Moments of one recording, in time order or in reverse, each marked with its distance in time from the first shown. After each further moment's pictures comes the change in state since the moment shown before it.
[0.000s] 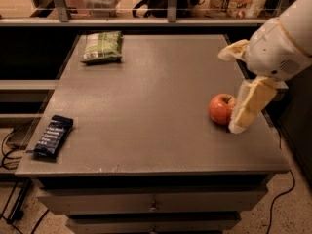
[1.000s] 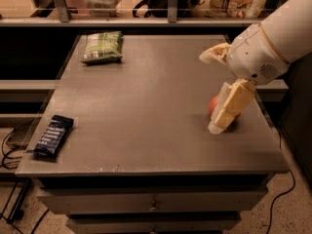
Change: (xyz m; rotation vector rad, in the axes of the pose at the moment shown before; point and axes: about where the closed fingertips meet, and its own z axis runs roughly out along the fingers) arm -0.034 0.002 0.024 -0.035 -0.142 -0.019
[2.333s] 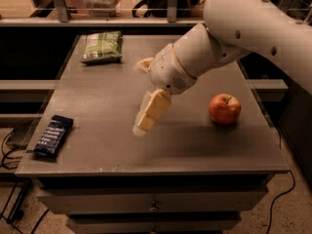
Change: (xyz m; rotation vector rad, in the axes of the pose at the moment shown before) arm -0.095 -0.015 0.126 -0.099 -0.191 -0.056
